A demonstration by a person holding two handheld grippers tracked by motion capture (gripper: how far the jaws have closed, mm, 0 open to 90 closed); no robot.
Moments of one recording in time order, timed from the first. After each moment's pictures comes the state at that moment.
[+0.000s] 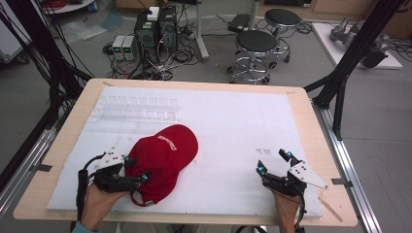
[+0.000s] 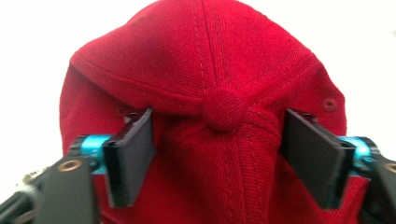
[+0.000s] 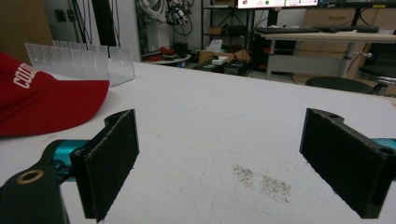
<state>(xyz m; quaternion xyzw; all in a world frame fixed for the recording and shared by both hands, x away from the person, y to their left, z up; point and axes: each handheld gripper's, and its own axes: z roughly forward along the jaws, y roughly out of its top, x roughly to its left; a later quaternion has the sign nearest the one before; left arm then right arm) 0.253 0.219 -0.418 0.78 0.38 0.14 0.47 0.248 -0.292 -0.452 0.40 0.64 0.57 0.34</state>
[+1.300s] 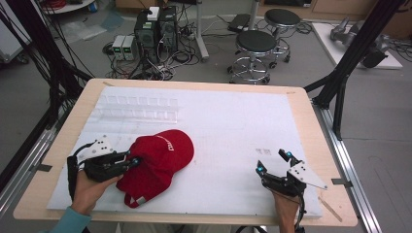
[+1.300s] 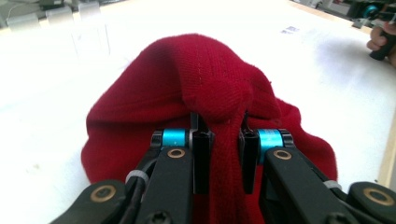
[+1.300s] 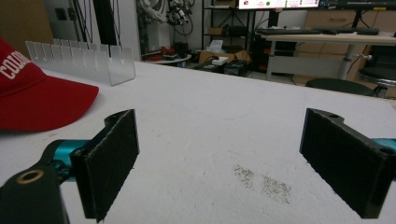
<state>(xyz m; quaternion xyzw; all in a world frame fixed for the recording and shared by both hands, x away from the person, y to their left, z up) 0.267 0.236 -0.383 0.79 0.31 0.15 0.51 0.247 -0.291 -0.452 0.39 0.64 0.57 0.34</state>
